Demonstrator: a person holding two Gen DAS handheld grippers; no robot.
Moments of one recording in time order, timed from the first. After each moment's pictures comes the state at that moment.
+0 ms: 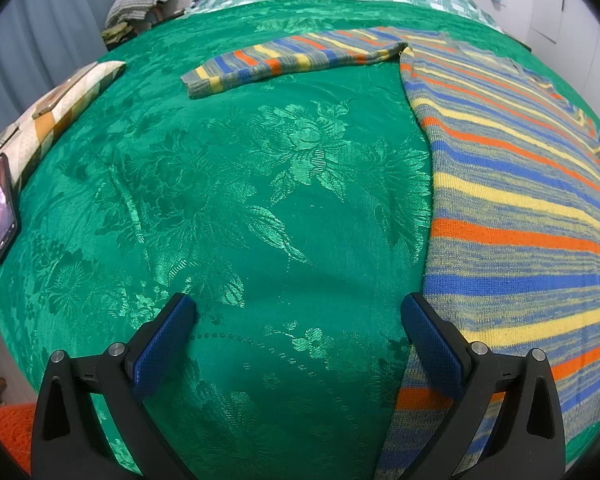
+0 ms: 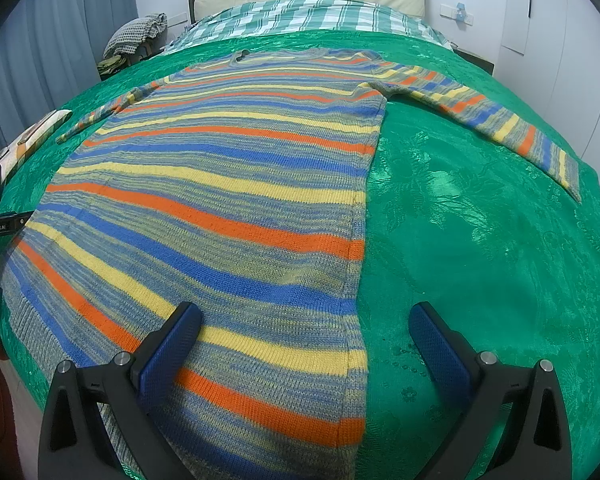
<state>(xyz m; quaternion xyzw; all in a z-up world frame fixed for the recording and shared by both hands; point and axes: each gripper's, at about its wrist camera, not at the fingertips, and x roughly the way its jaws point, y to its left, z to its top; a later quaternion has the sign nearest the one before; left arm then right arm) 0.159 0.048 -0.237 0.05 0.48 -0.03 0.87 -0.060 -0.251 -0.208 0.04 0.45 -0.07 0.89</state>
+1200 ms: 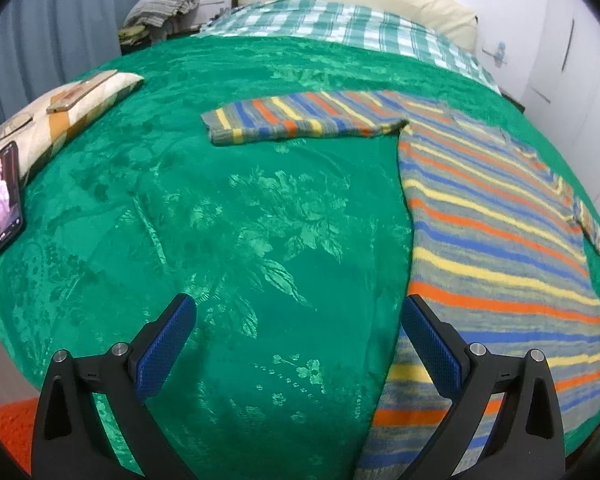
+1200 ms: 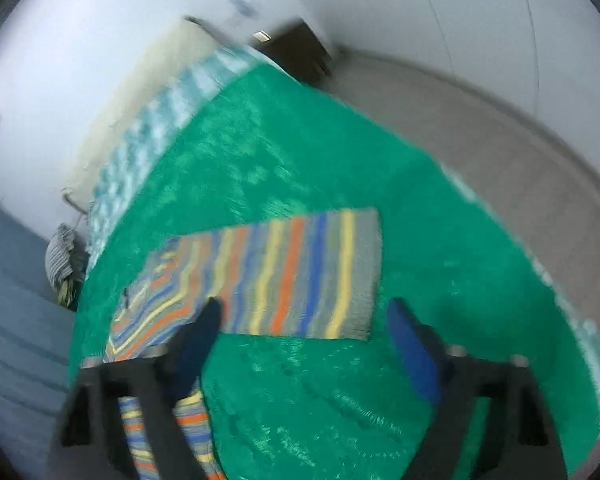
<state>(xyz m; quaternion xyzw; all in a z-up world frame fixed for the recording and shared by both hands) 0.153 0.069 -0.198 -0.02 0.43 -0.05 0.90 -0.051 -0.557 -0.120 0.42 0.37 -0.23 0.80</state>
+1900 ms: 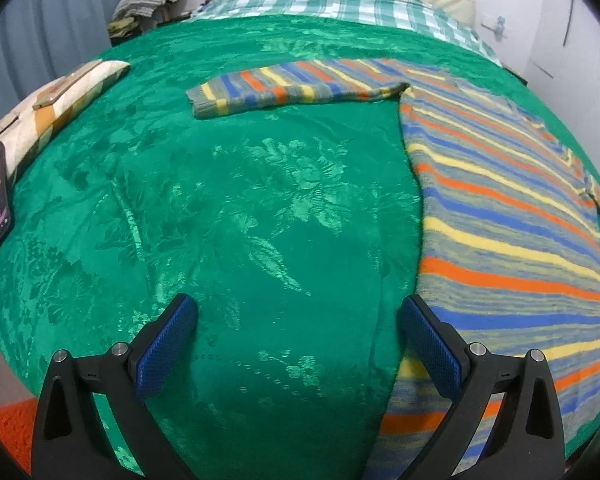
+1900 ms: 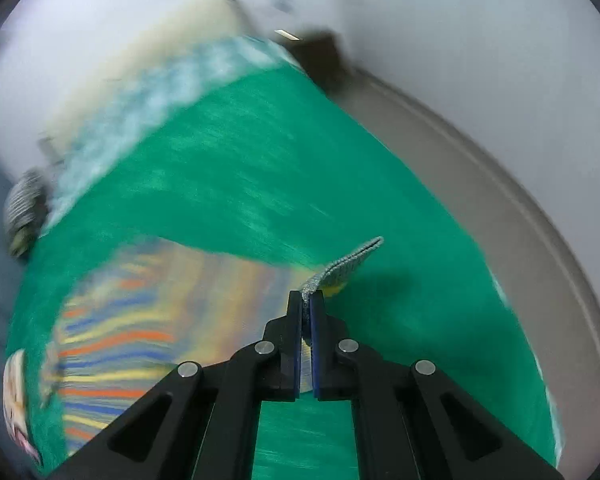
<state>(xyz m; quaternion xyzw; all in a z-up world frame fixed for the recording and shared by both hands) 0.160 0.061 -0.217 0.00 0.46 -0.06 0.89 0.052 -0.515 -0.049 0.25 0.38 -0.23 0.86</state>
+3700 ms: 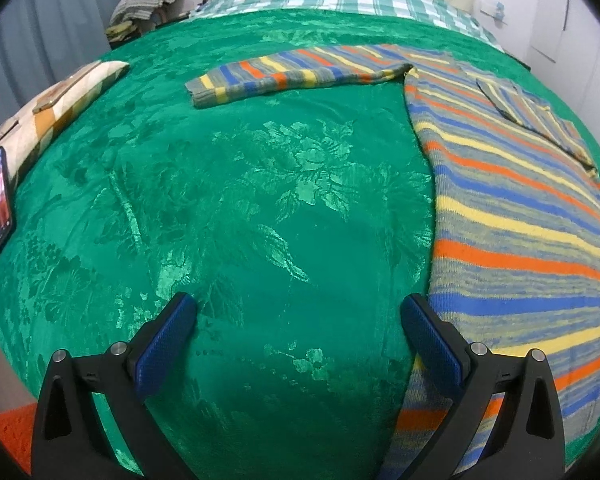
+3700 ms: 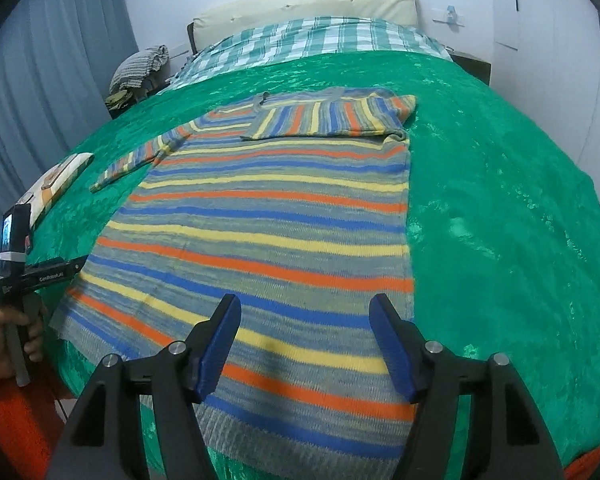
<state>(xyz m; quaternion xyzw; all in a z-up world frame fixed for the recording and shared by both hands) 0.158 0.057 -0.232 0.03 0.46 -0.04 0.88 -0.062 -0.219 -0.151 0.09 0.41 -0.05 0.90</state>
